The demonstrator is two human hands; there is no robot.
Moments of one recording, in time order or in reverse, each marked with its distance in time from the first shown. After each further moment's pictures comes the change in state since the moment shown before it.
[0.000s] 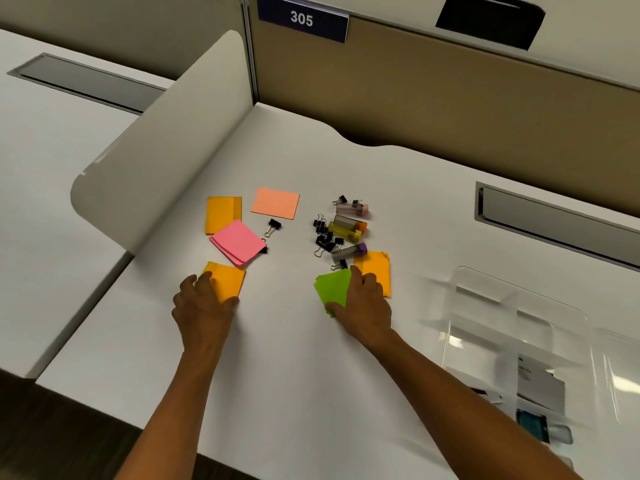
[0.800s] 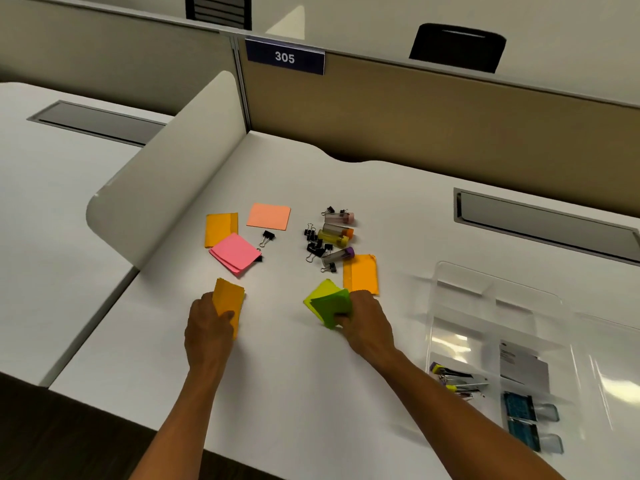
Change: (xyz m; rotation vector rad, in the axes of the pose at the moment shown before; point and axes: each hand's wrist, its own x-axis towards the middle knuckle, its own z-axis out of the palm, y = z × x) left_hand -0.040 0.010 -0.016 -0.260 -0.019 -0.028; right_hand -0.043 0.030 0.001 0.299 0.071 -0.068
